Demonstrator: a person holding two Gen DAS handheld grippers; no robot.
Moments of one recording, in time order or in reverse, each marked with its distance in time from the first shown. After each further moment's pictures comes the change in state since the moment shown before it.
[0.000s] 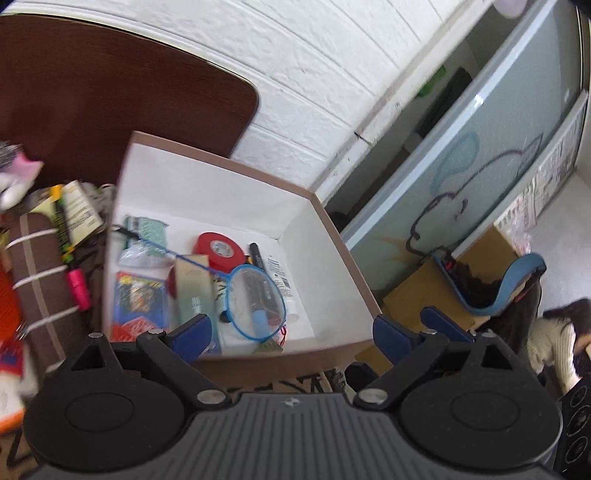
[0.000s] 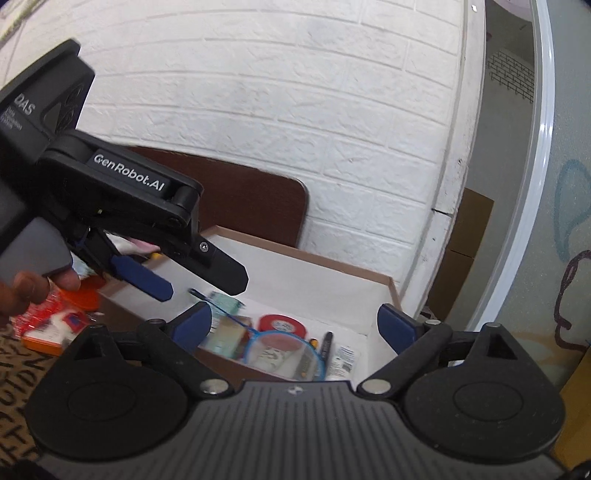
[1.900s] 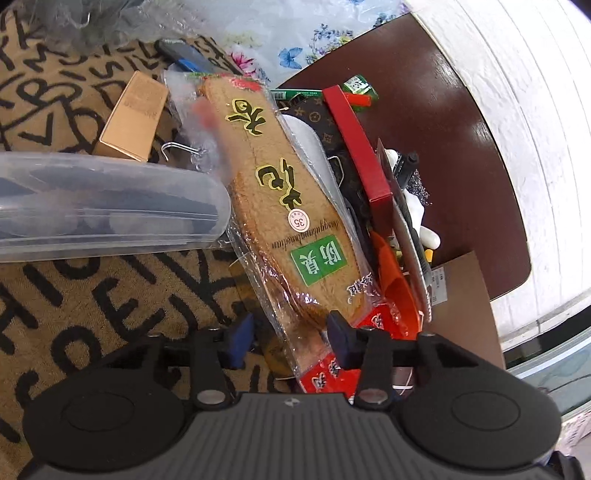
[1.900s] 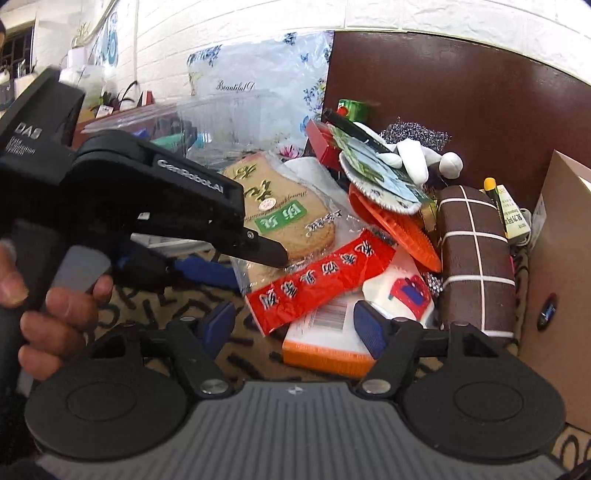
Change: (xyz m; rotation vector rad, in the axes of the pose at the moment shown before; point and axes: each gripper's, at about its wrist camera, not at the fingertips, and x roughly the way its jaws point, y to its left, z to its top) left arm -0.119 0.258 -0.087 -0.601 -0.291 0.318; right arm 0.131 0.262 -0.044 -0.033 0.217 0.535
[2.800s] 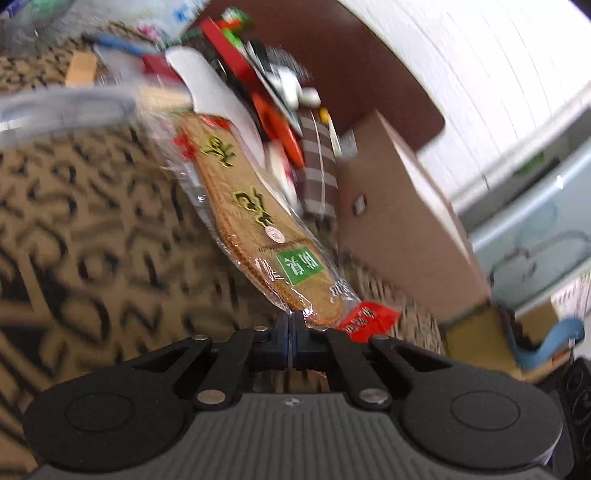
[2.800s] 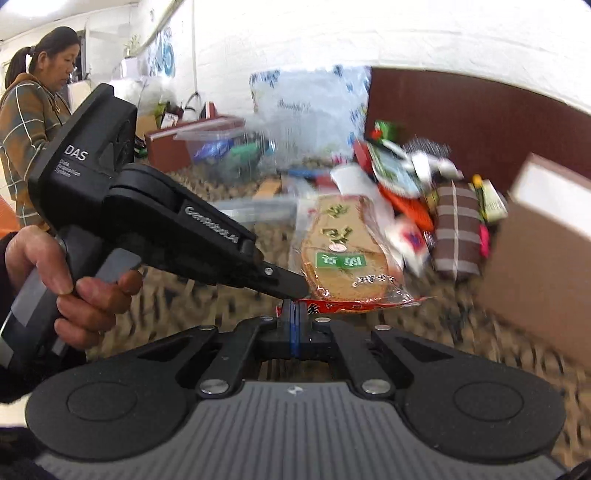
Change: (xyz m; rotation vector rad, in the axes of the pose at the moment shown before) left arm -0.079 -0.047 -0.125 0.298 0.196 -0.075; right arm -0.171 0.011 -0.059 -0.034 0.027 0.148
